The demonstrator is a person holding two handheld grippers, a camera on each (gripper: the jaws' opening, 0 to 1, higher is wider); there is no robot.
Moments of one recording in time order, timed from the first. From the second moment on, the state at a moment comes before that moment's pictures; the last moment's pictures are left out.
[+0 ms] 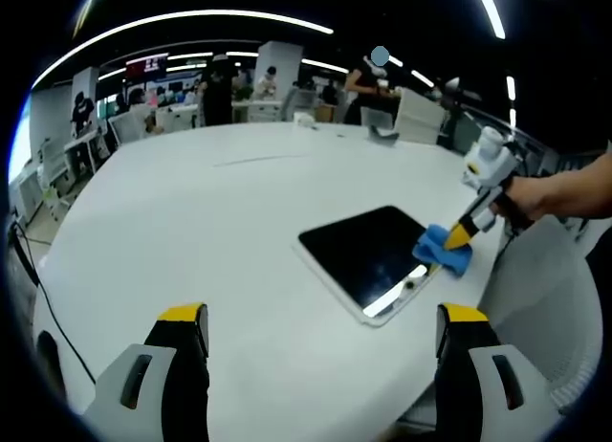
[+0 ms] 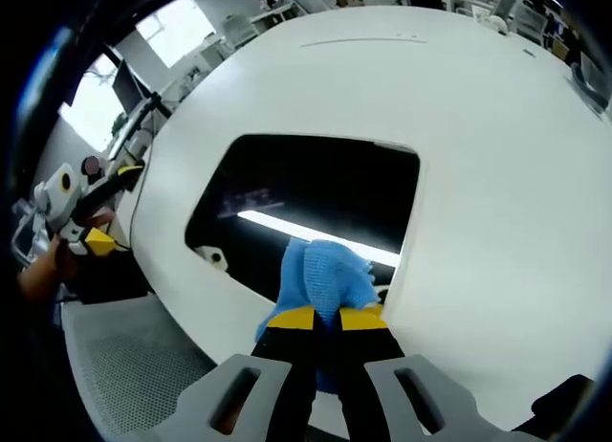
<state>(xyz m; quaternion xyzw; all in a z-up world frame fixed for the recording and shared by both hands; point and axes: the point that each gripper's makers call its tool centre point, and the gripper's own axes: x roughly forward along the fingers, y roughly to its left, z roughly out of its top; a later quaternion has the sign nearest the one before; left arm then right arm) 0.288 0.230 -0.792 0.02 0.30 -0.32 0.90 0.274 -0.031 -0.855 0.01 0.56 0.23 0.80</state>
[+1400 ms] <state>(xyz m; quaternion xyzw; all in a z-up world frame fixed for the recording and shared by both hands) 0.293 0.230 -0.795 0.01 0.30 -0.32 0.90 0.300 -0.034 -0.855 0.01 0.55 0.23 0.80</state>
